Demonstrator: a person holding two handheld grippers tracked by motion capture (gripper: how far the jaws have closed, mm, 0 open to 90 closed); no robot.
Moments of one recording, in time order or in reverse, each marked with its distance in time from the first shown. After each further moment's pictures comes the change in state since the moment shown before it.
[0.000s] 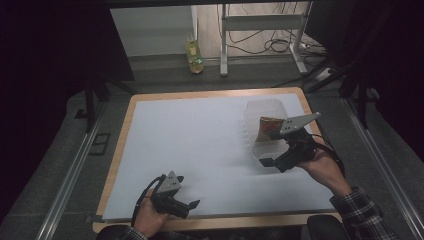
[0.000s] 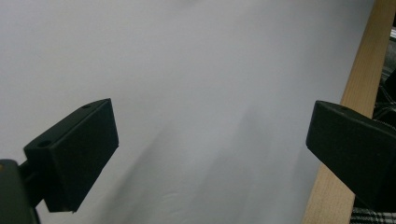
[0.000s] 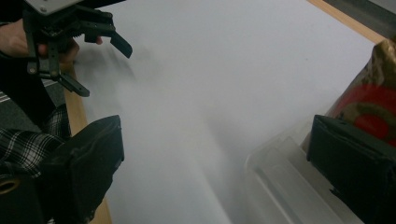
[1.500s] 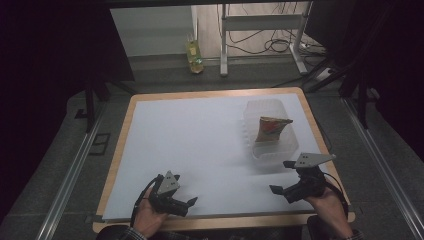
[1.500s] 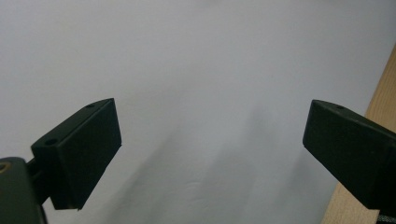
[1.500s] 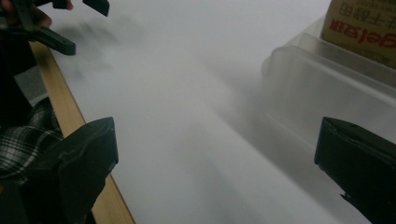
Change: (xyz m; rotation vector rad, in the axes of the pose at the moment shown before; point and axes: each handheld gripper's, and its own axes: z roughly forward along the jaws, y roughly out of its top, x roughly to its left) left arm -0.001 -0.001 -0.005 0.017 0.099 0.000; right arm 0.032 -0.101 0.009 -0.074 -0.103 0.157
